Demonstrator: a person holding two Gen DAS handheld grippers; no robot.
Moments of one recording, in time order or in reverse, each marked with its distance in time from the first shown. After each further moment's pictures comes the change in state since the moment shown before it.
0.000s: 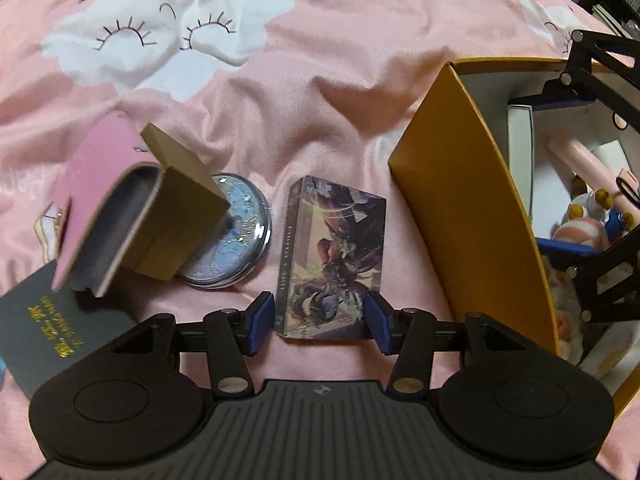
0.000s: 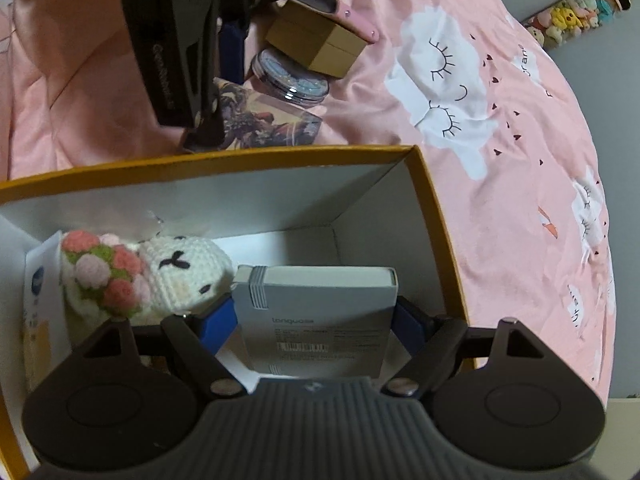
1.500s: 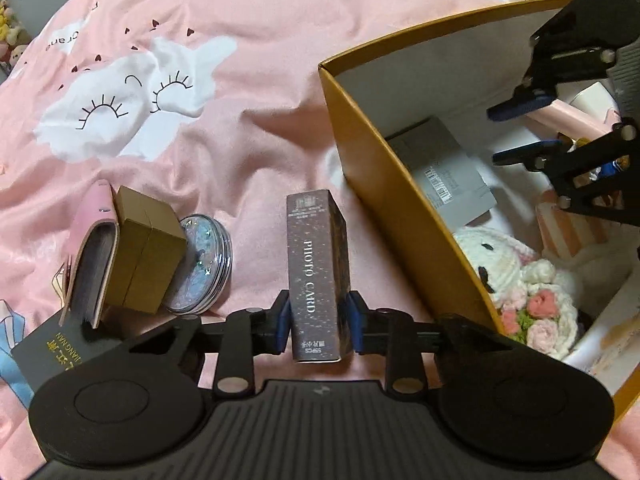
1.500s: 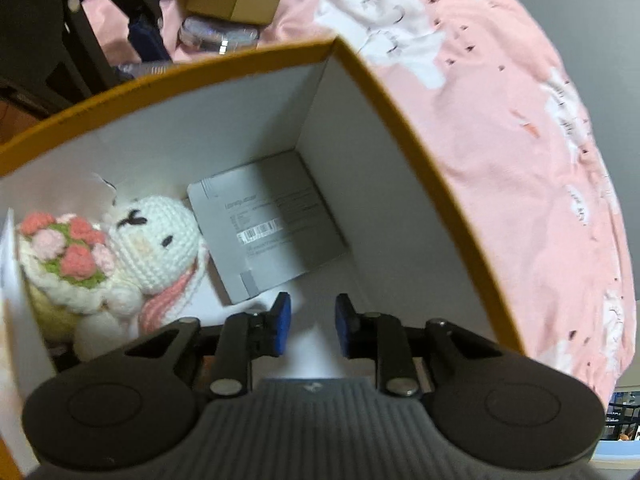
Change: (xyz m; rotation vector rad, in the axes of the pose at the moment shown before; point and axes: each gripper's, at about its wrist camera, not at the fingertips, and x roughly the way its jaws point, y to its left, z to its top) left arm -0.019 -0.066 -0.018 0.199 -0.077 0.145; right arm 0.005 -0.019 -0.041 0.242 0.055 -0.024
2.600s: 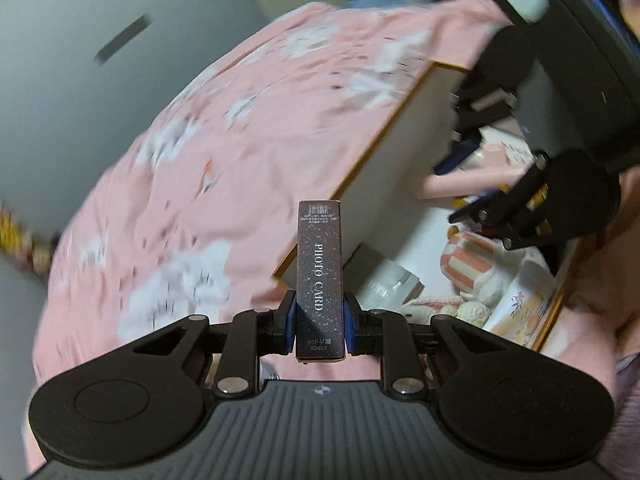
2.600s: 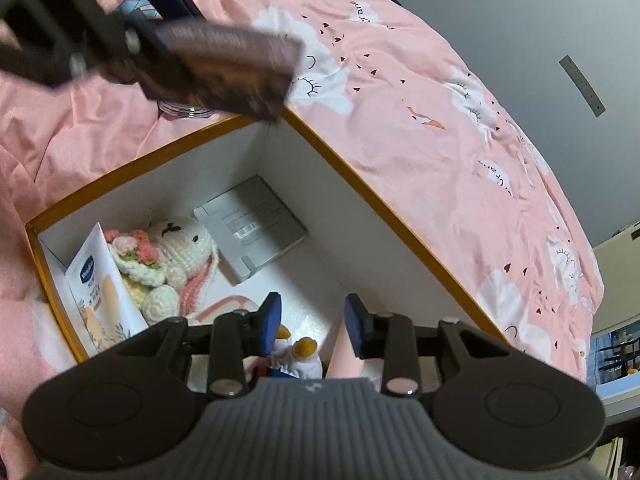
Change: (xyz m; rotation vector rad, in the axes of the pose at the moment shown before) left arm -0.100 -0.082 0.007 0.479 -0.341 0.168; right arm -0.089 0.020 -0.040 0.203 -0.116 -0.142
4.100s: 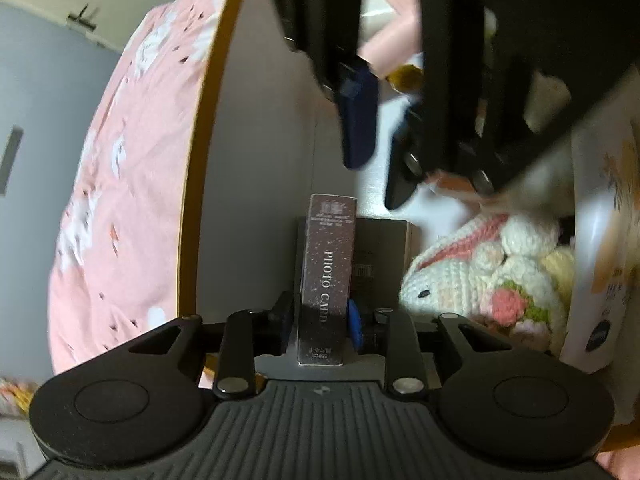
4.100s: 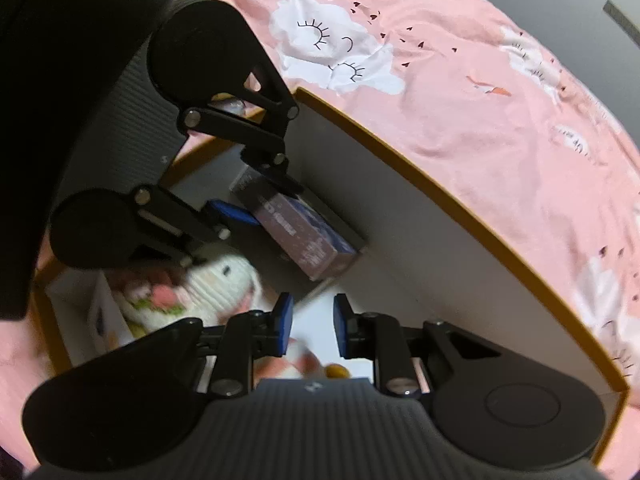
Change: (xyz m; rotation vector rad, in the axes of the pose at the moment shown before) left arm 0.128 -0.045 -0.022 0.492 0.086 -0.083; right arm 0.056 -0.017 0.011 0.139 0.016 0.306
